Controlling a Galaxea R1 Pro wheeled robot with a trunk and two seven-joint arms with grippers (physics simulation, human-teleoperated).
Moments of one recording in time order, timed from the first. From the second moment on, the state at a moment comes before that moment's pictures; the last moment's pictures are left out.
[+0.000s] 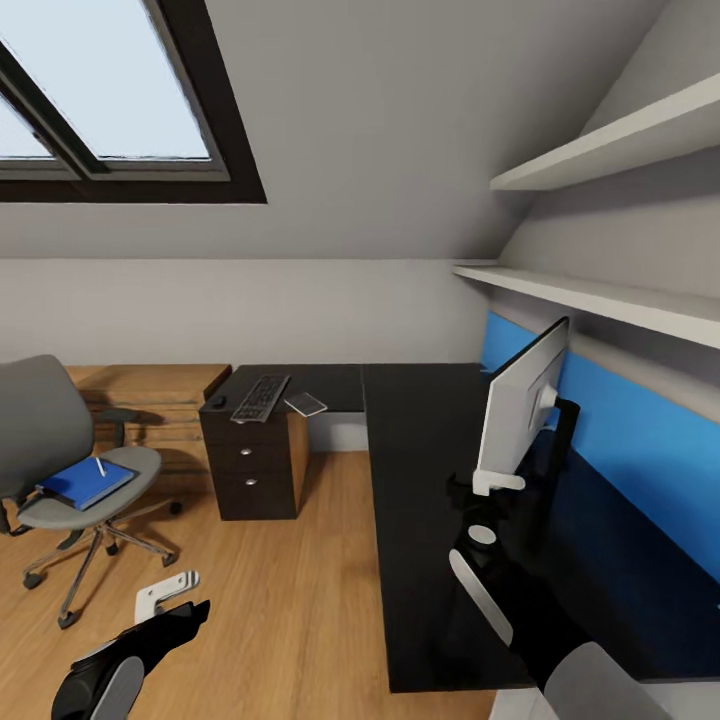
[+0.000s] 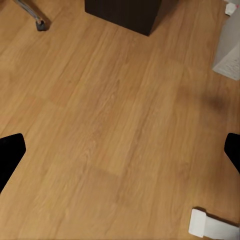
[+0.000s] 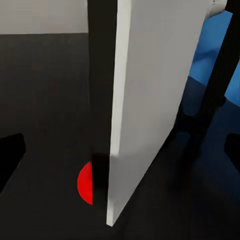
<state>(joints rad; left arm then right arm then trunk) -0.07 0.14 0.01 -1.48 0.56 0.64 0.40 -0.57 -0.06 0.46 -1.03 -0.36 0.14 -0.73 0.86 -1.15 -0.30</state>
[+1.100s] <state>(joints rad) -0.07 0.14 0.01 -1.47 0.56 0.64 0.40 -0.57 -0.07 0.47 -1.02 -0.31 0.10 -0.78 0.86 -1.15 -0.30</state>
